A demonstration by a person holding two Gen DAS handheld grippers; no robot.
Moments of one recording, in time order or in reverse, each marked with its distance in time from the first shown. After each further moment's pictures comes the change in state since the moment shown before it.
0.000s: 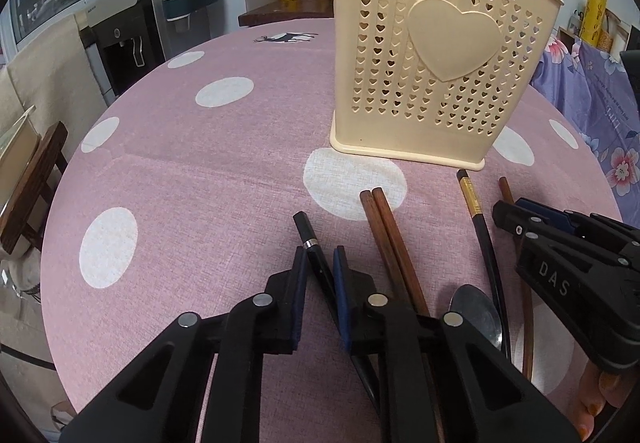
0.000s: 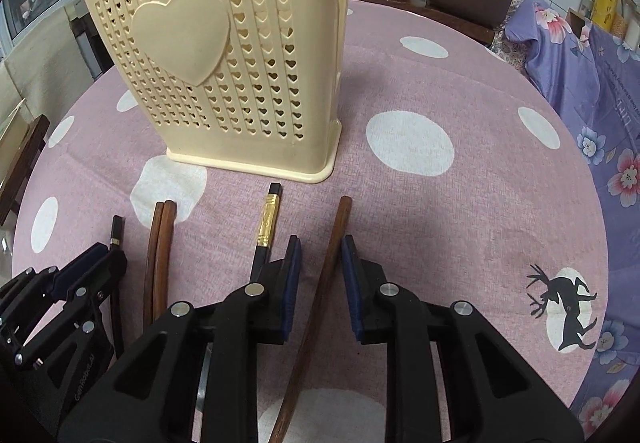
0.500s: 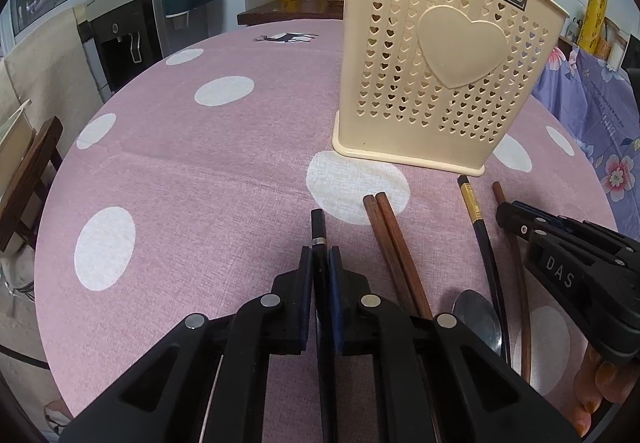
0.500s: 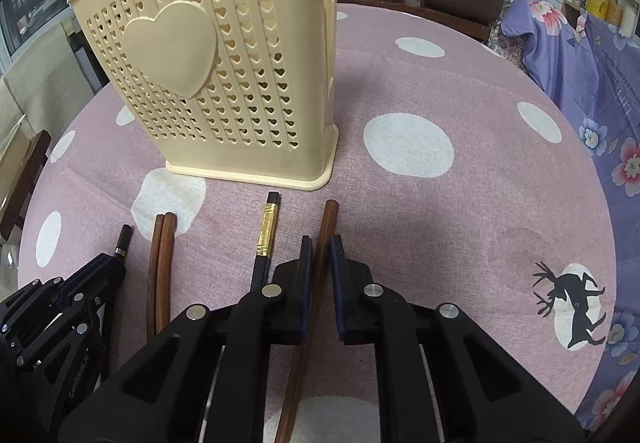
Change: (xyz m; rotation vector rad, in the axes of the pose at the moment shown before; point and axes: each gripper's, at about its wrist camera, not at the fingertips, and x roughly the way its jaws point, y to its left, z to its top) left arm 0.002 0.007 0.002 -0.018 -0.003 -0.032; right arm 0.003 -0.010 0.003 0.050 -0.018 0.039
